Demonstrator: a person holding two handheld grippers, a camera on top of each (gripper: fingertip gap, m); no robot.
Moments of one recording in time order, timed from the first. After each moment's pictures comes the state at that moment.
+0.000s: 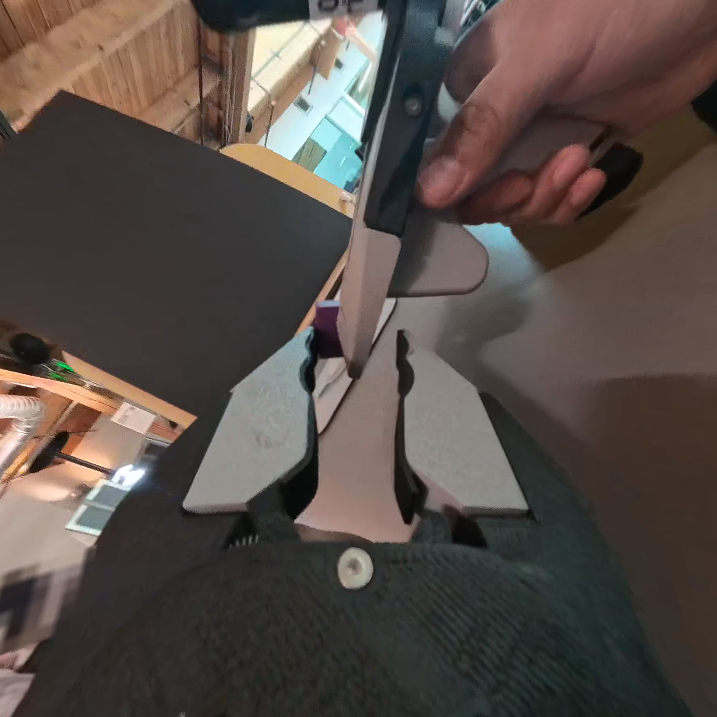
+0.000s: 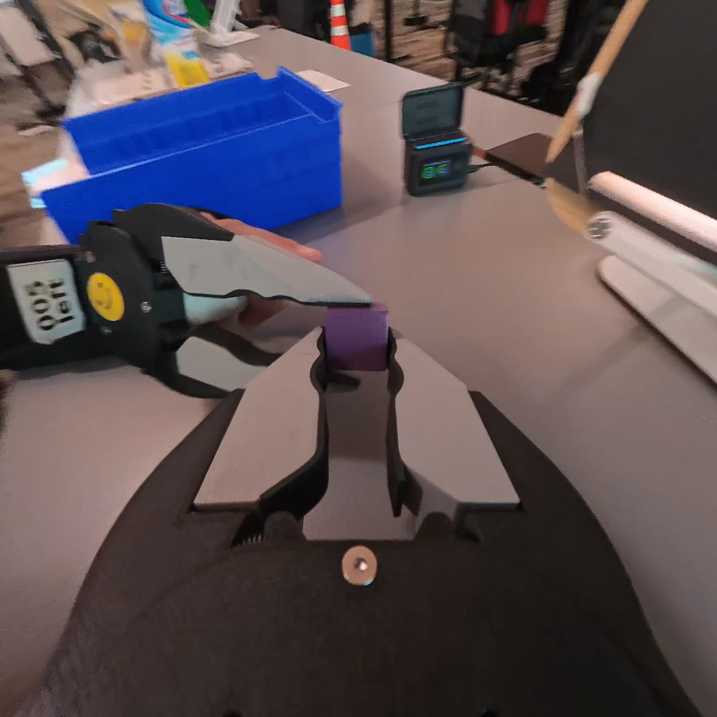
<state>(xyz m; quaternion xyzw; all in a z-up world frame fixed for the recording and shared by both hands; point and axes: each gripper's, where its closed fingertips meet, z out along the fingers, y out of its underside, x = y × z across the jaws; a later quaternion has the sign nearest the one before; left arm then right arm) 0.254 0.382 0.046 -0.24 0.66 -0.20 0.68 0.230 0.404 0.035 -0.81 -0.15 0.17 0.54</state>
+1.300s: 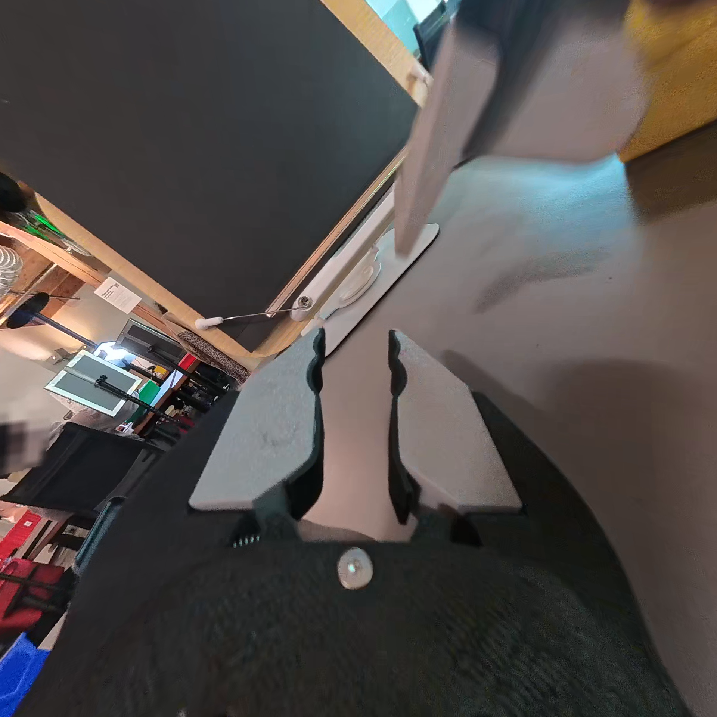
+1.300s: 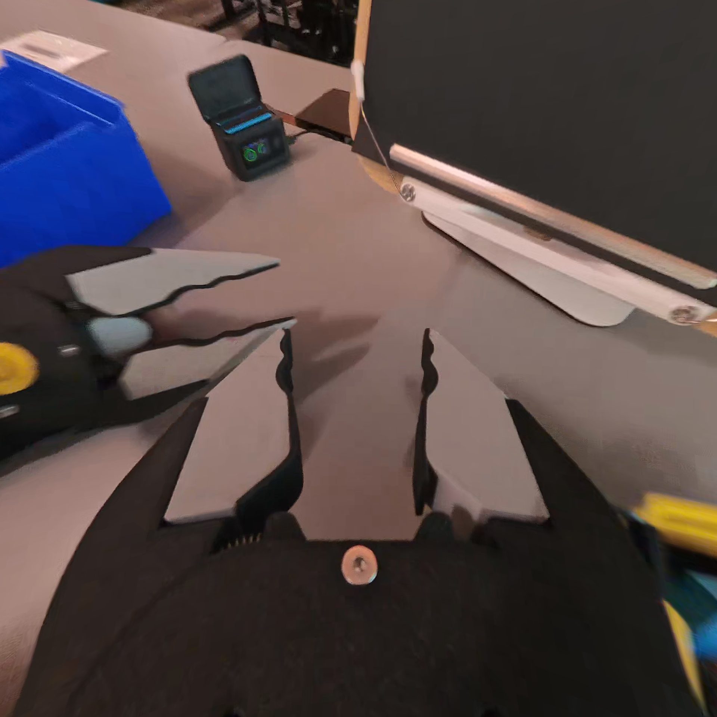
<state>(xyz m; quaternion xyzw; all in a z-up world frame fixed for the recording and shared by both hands) 0.257 0.441 0.032 -0.39 0.62 -0.18 0.66 0.291 0.399 0.054 -0.87 0.04 0.00 0.50</state>
